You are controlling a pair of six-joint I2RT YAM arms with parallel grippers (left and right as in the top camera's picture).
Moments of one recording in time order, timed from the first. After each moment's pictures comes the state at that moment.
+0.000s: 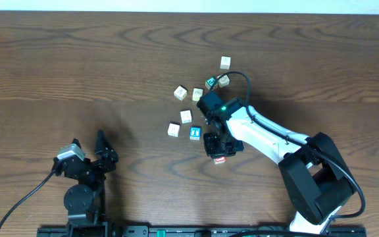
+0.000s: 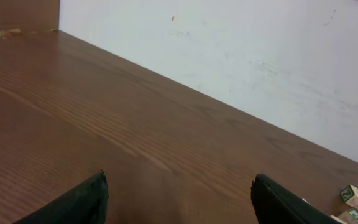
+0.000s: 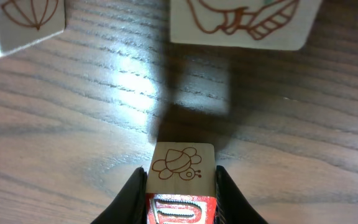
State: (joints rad) left arm 0.05 0.01 0.02 -0.11 -0.14 -0.37; right arm 0.64 1.89 1.19 -0.94 -0.14 0.48
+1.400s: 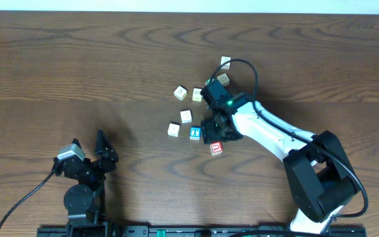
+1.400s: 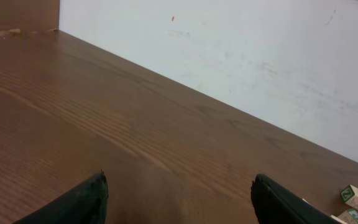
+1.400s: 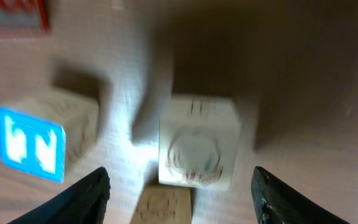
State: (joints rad) left arm 0.05 0.01 0.02 -0.11 -0.13 -0.37; right arm 0.59 1.88 1.21 -0.76 -0.07 0.44
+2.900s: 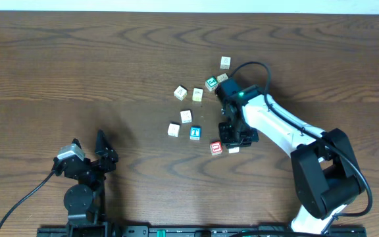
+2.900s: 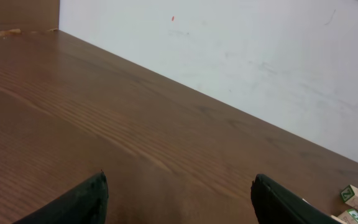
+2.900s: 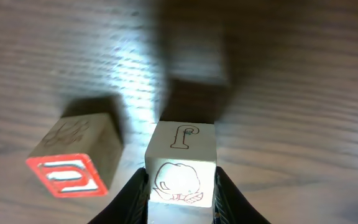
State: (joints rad) left arm 0.05 0.01 0.02 -0.11 -0.14 -0.37; right arm 0.50 1.88 1.24 -1.03 -0.09 0.41
